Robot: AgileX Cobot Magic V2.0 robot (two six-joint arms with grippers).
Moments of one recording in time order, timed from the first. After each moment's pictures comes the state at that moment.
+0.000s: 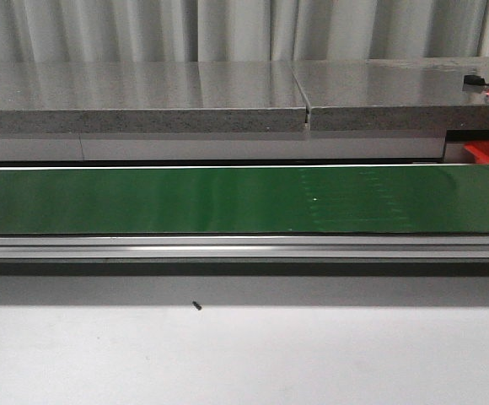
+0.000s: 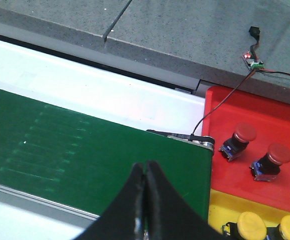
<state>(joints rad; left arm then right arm) 0.12 1.52 -1.03 -0.12 0.40 -0.10 0.02 0.71 -0.77 0.14 0.56 -0.27</state>
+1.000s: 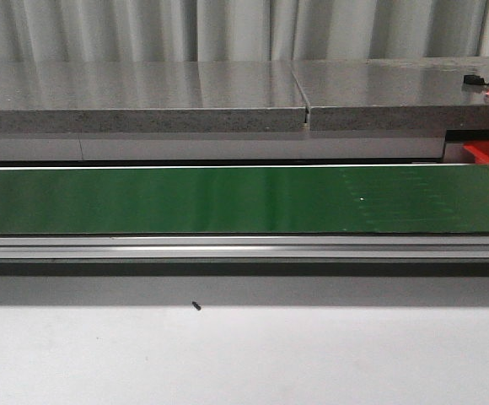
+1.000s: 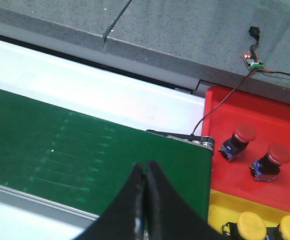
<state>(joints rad) 0.46 1.75 -1.44 -0.04 0.46 -0.08 0.02 0.71 -0.77 0.14 0.56 -0.27</state>
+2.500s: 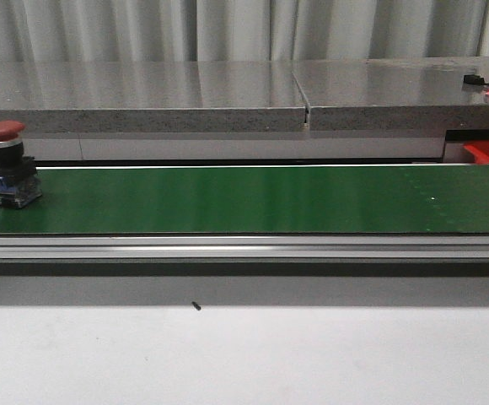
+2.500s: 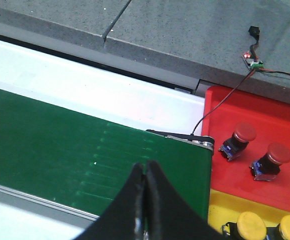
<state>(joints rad) 0.46 2.30 -1.84 0.01 0.51 -0.08 0.02 0.71 -0.77 0.14 0.56 -0.27</state>
